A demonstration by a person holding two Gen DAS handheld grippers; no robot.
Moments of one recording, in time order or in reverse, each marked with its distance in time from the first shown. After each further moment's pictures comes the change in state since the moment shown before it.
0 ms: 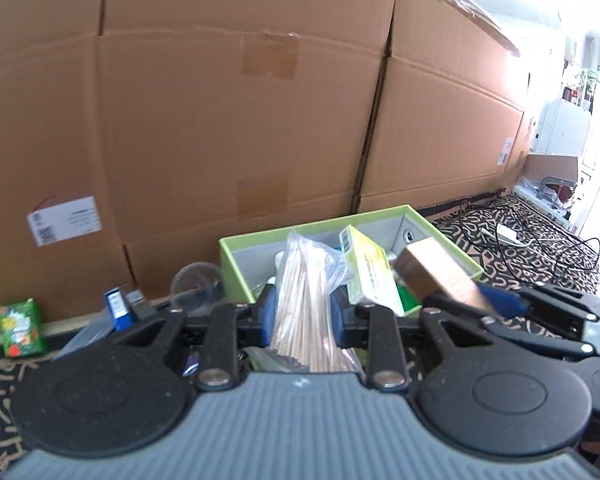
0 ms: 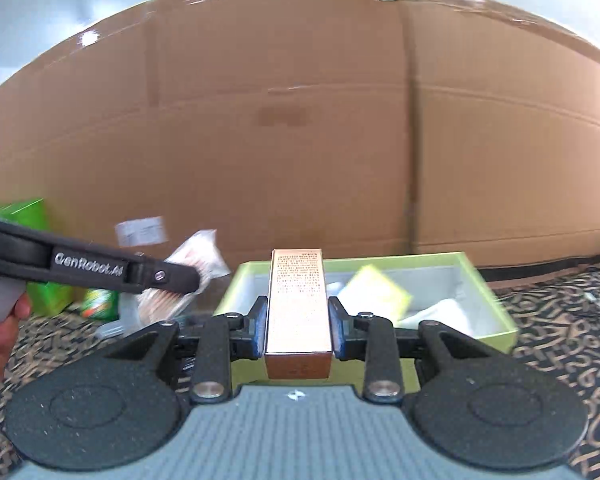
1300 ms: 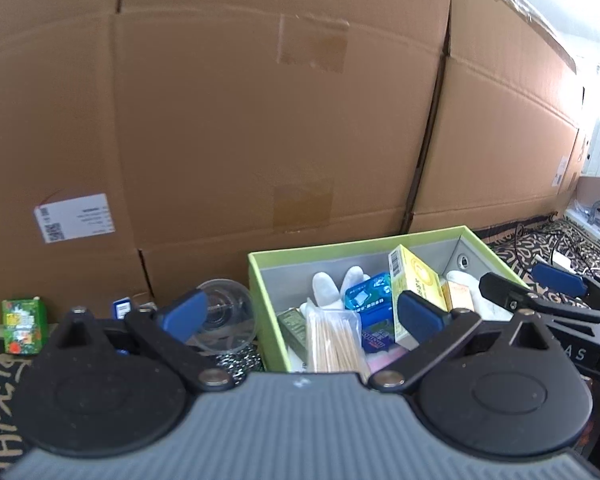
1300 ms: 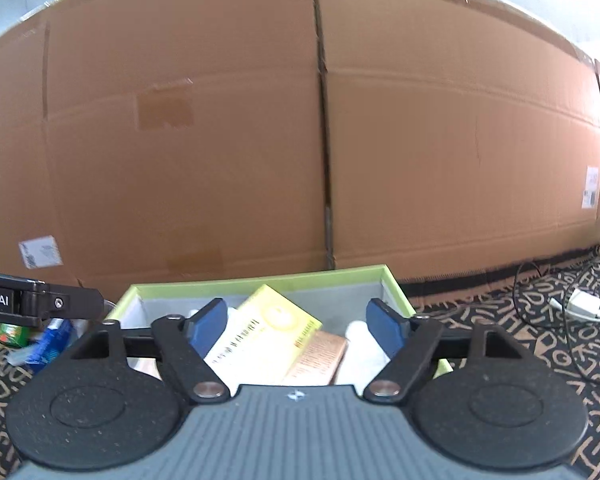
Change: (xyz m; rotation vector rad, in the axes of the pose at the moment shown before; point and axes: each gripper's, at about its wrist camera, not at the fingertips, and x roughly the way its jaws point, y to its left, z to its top) left arm 0.042 0.004 -0.010 -0.069 -0.059 0.148; right arm 0.042 -0.054 0.003 0.031 -0.043 -0.126
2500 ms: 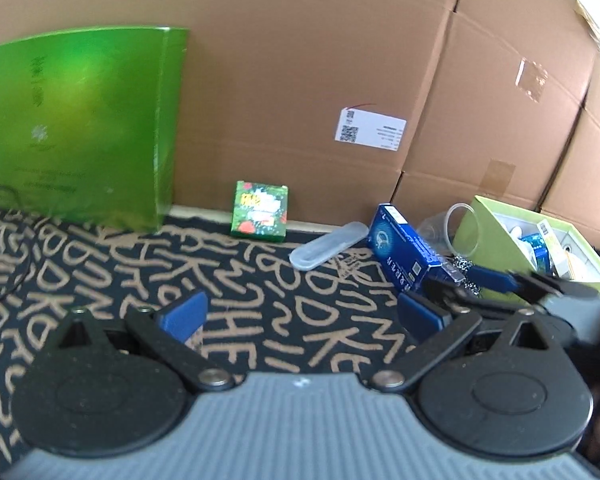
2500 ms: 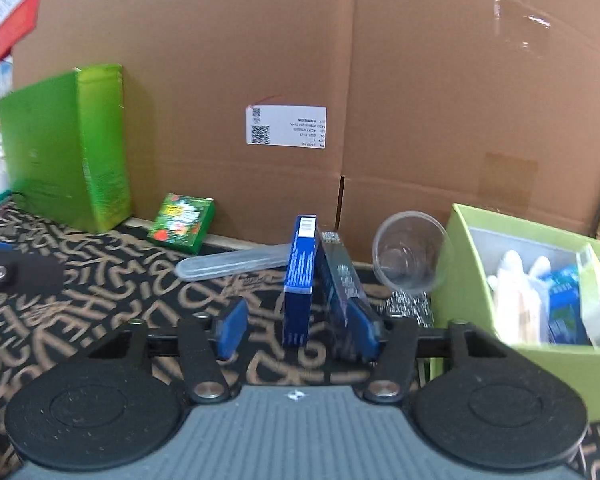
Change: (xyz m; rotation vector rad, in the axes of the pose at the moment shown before) left arm -0.107 0.214 -0.095 -0.226 0.026 0.168; right arm 0.045 0.236 -0.061 -0.263 0.189 0.277
